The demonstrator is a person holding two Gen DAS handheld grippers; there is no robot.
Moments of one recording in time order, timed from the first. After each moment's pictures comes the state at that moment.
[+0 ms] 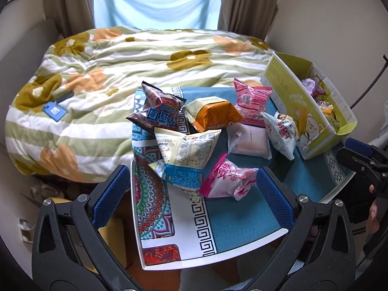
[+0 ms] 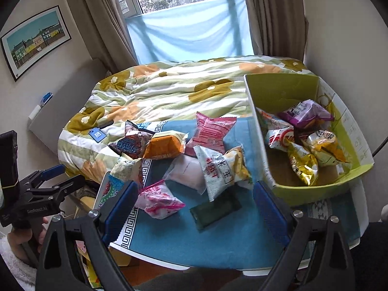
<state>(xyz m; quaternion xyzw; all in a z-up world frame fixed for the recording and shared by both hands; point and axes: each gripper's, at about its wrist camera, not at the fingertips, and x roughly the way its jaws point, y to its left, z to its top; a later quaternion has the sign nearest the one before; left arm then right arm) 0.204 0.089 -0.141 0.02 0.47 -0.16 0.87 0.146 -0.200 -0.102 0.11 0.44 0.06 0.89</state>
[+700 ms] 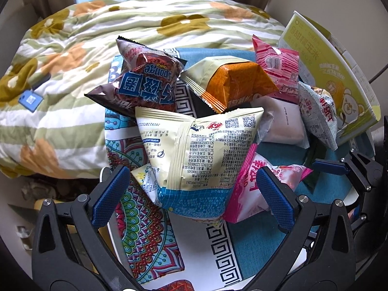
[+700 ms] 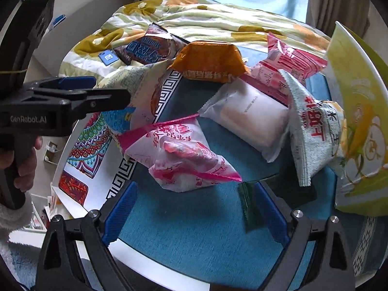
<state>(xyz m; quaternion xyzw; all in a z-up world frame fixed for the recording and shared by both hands) 0.273 0.072 -0.244 0.04 0.54 -0.18 0.82 0.198 -0.105 -0.241 -0.03 0.56 0.18 0.81</state>
